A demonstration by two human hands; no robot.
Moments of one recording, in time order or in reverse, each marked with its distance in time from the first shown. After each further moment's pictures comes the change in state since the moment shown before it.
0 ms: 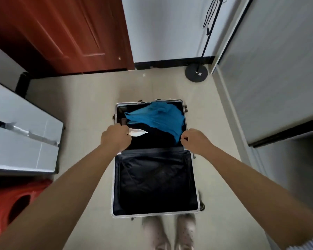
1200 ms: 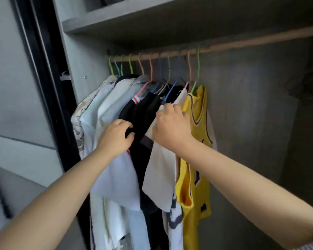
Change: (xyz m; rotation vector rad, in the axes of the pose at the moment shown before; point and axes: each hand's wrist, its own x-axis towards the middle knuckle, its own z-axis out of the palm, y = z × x) left_hand -0.328 0.784 -0.286 -0.228 0.727 1.420; right_hand -0.565 0.281 -0.506 -0.475 1.270 0.820
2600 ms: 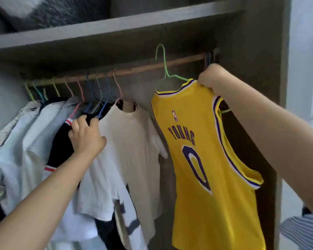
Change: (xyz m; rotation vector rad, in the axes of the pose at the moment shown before) left_hand 0.027 0.074 0.004 0.006 0.112 0.081; right_hand -0.064 0.136 -0.173 0.360 0.233 0.817
